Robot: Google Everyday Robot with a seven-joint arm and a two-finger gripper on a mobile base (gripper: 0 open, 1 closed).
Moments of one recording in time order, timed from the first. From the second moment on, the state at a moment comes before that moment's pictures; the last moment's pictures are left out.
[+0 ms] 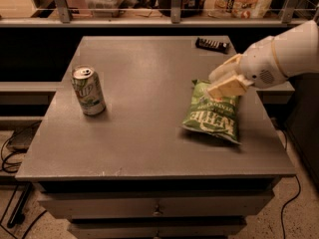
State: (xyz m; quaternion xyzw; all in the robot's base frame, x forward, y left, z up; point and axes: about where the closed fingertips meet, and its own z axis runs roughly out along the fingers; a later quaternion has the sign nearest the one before) arm 0.550 -0.132 0.913 -0.54 0.74 0.16 0.37
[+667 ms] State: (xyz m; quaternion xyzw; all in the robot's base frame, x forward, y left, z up) arm 0.555 -0.151 0.885 -0.52 0.76 0.16 0.35
